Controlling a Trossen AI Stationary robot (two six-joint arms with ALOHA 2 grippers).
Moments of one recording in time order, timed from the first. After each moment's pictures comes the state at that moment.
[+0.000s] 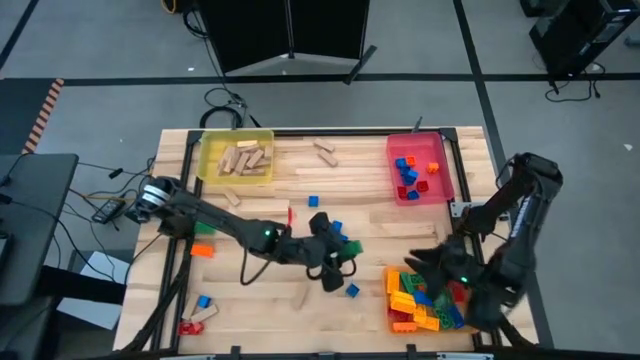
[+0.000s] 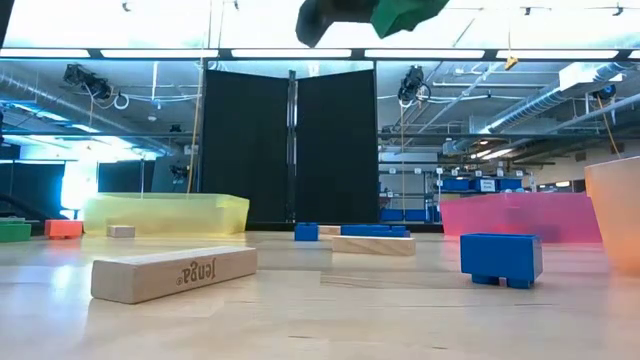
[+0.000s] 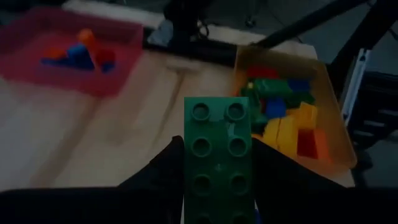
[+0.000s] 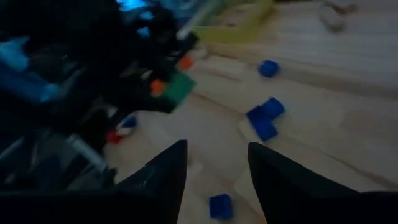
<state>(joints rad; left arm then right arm) -0.34 1.80 1.42 -0.12 -0.44 -0.37 1.09 1.37 1.17 -1.21 1.12 2.05</state>
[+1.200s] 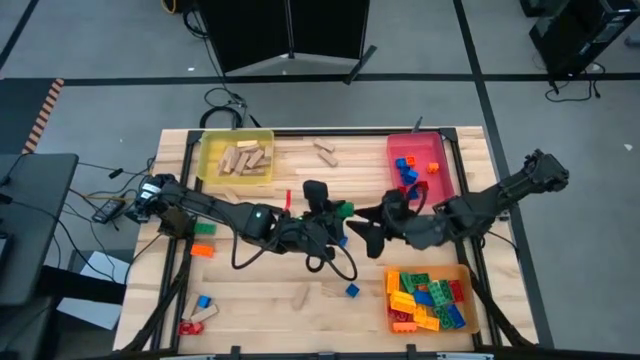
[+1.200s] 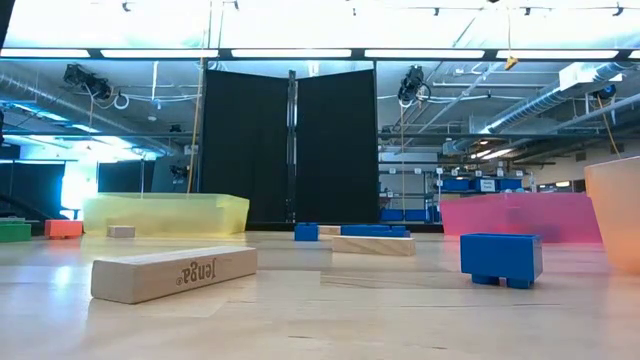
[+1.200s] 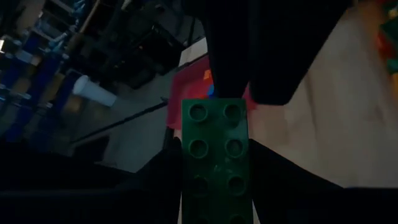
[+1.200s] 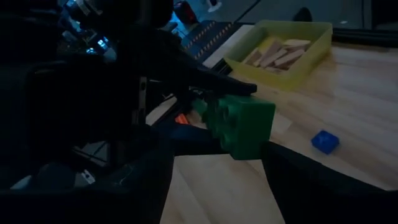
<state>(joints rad) -0.32 1.79 1.72 -0.54 -0.80 0.31 0.43 1.30 1.16 -0.33 0.70 0.95</state>
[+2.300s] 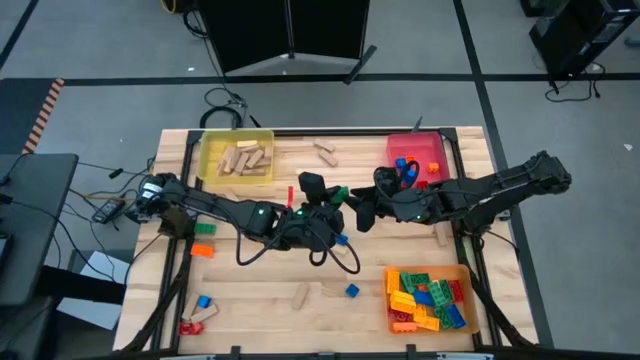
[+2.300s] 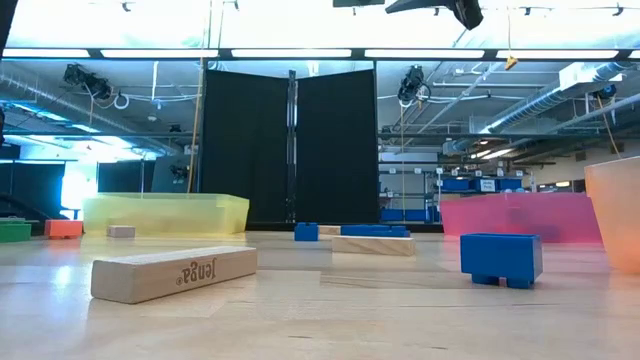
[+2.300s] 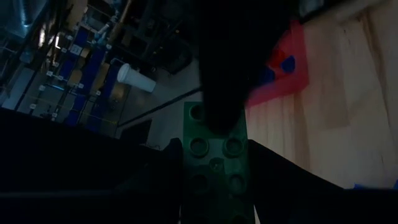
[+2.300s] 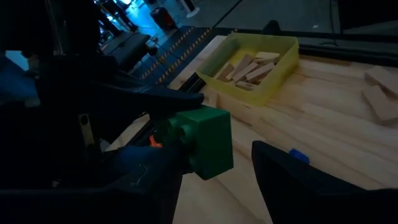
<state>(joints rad) -0.29 1.79 1.72 -0.56 -0.97 0.39 0.25 1.29 1.17 -0.36 0.61 0.92</state>
